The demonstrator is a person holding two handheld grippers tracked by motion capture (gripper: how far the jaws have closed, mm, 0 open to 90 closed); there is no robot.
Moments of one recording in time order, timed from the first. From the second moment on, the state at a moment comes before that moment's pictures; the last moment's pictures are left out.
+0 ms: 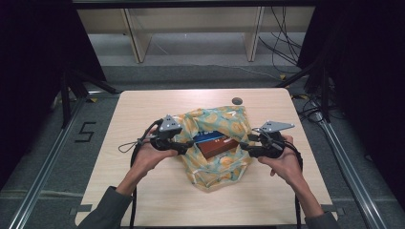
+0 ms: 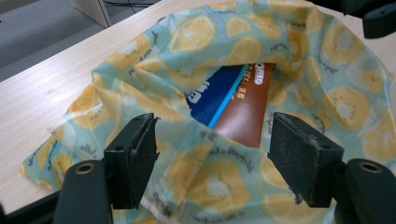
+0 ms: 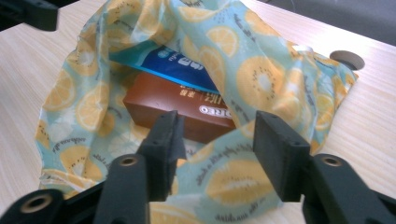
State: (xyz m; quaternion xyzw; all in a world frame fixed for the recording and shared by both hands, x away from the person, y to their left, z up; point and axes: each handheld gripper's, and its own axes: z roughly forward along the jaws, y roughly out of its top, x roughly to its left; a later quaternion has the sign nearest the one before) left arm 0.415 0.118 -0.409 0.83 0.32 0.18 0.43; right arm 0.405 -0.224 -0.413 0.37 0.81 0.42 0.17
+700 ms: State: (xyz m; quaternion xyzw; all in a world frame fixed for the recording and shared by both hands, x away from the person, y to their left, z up) left arm 0.354 0.146 -0.429 0.80 0.34 0.17 0.46; right arm 0.388 -0.241 -0.425 0.40 0.81 0.41 0.16
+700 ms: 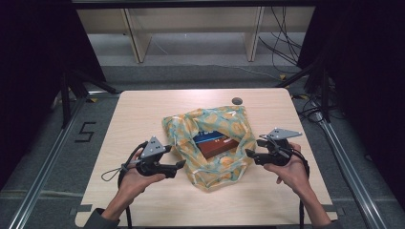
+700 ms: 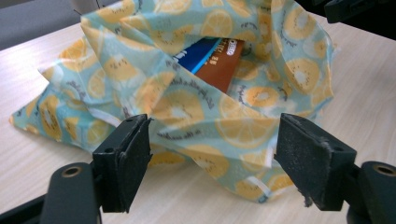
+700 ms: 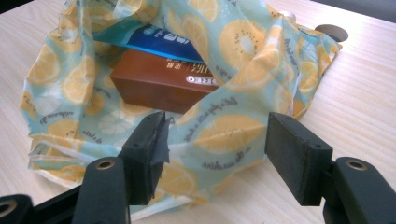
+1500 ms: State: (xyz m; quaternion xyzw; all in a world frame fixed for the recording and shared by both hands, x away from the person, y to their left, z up) left arm 0.314 0.140 -0.461 0.83 0.31 0.16 0.44; right arm 0.359 -0.262 -0.441 0.41 0.79 0.43 0.16
